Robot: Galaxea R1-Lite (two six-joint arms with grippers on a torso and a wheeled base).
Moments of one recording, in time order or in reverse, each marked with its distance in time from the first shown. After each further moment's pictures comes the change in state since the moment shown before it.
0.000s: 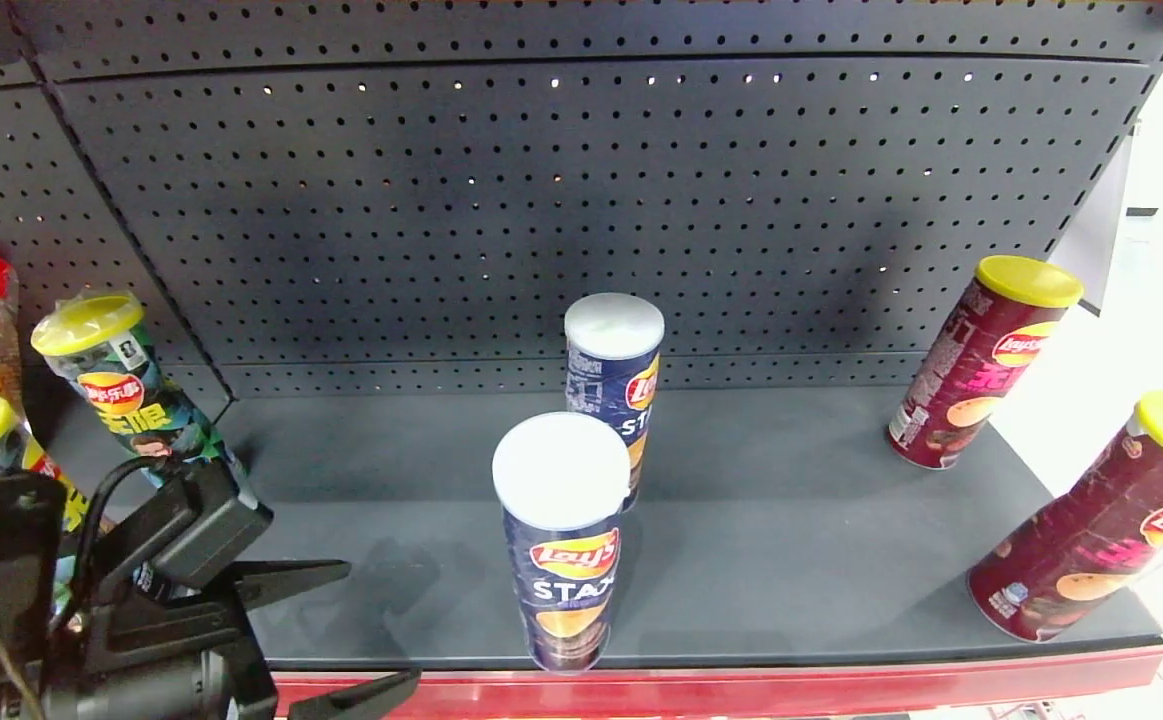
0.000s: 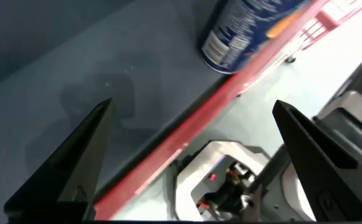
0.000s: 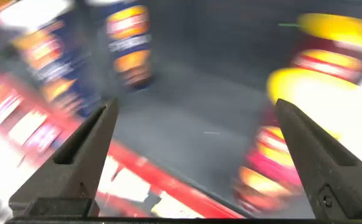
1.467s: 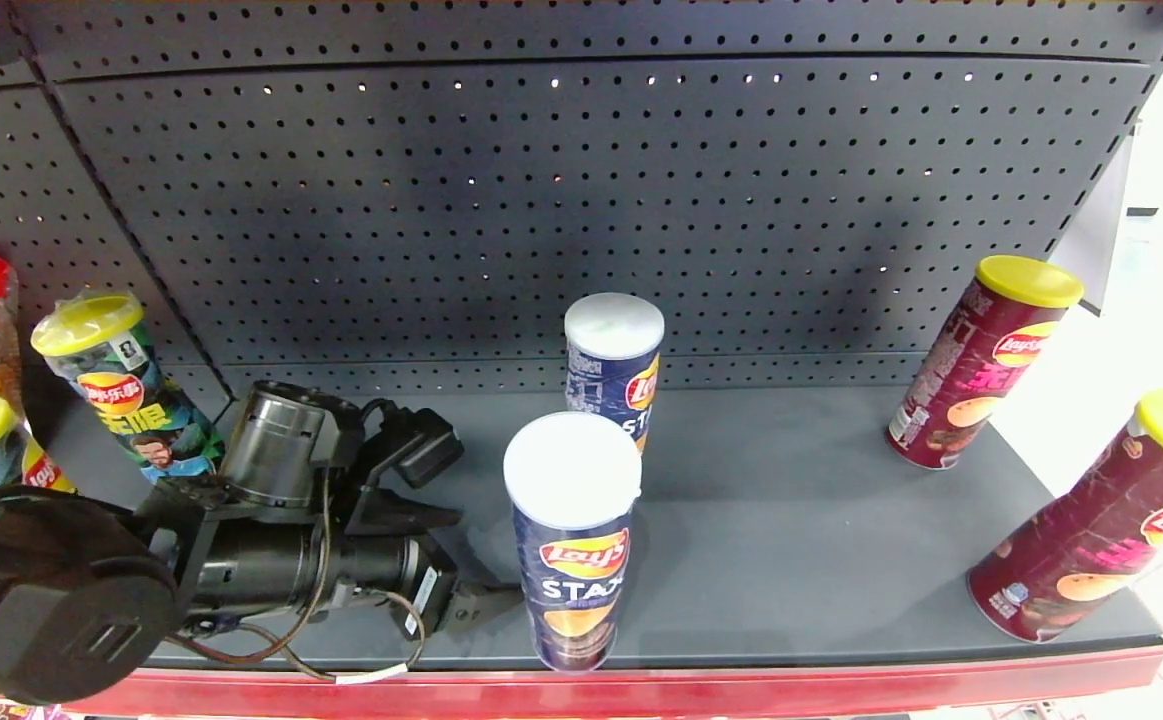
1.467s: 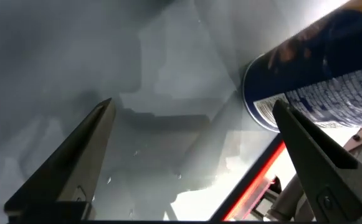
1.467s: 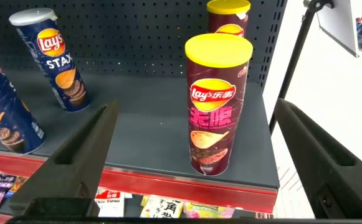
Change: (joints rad) left arm -0.026 0.469 -0.261 -0.062 0.001 0.051; right arm -0.173 -0.282 0.061 0.117 -0.135 0.096
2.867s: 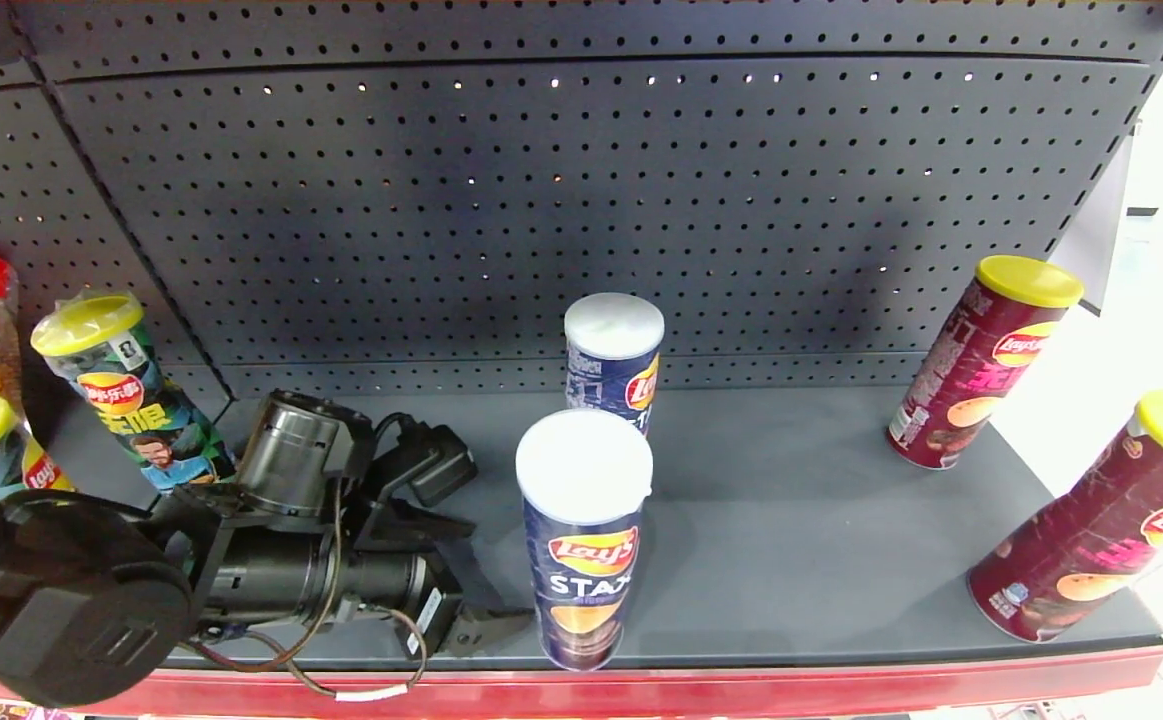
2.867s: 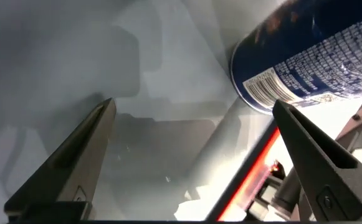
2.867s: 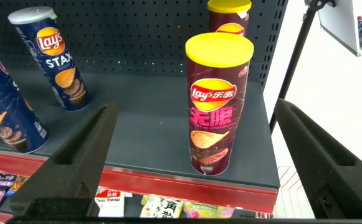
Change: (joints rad) left arm -0.010 0.022 0.004 0.000 -0.048 0.075; right arm 0.000 0.010 -0.003 0.000 0.002 0.000
